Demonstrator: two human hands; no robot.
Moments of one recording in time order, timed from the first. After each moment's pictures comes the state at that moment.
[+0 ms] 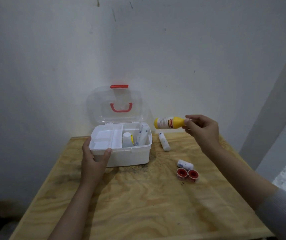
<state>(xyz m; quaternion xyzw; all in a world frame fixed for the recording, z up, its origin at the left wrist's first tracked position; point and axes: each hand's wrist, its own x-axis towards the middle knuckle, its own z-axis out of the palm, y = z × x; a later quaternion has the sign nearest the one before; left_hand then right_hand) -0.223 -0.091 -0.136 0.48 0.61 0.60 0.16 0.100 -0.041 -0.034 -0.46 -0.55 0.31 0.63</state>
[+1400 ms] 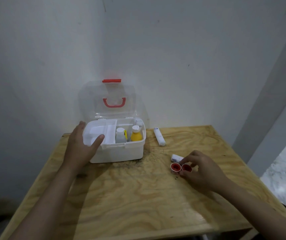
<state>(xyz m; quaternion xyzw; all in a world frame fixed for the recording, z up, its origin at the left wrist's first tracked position) -0.254 -0.068 -0.104 0.56 0.68 0.46 0.09 0.138 -0.113 -0.101 -0.58 -0.76 0.14 0.23</state>
